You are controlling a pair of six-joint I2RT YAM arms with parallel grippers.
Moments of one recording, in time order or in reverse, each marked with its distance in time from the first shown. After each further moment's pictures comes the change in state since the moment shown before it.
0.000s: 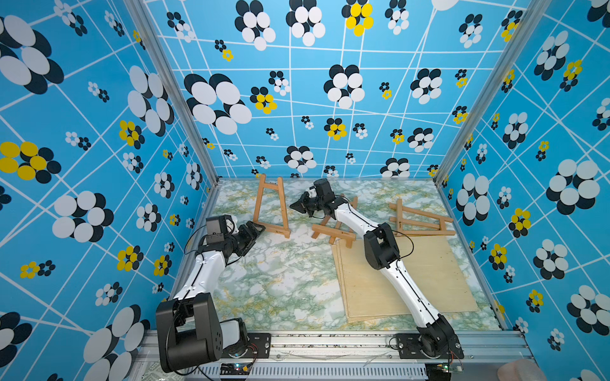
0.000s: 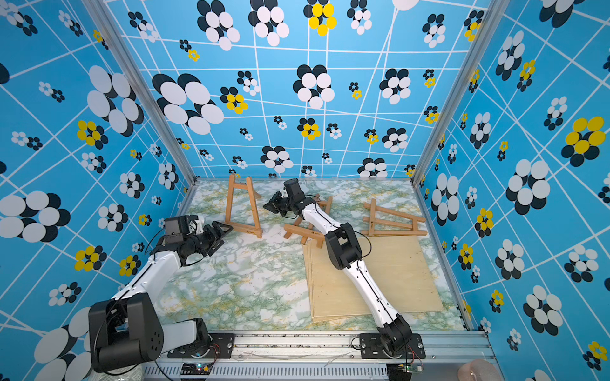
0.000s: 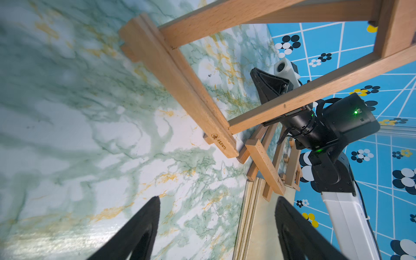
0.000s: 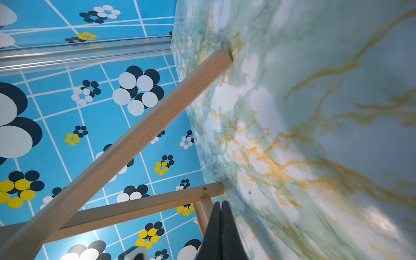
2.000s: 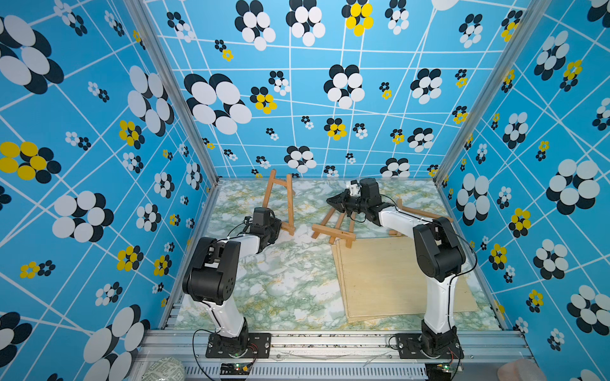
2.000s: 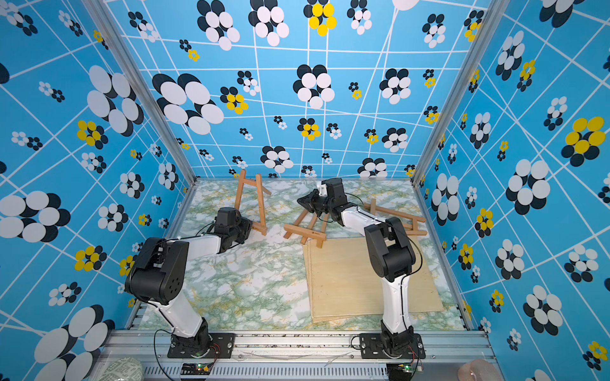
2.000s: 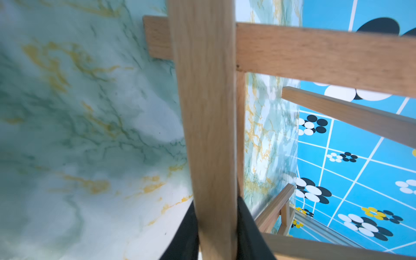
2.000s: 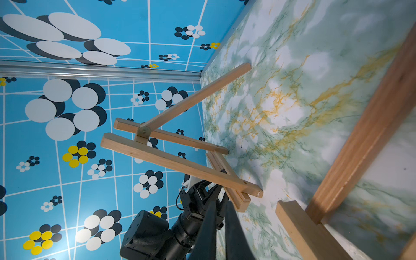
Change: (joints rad) left arm -0.373 0.446 0.060 0.480 -0.555 -0.689; right arm -0.187 -0.733 -1.024 0.379 0.009 -0.140
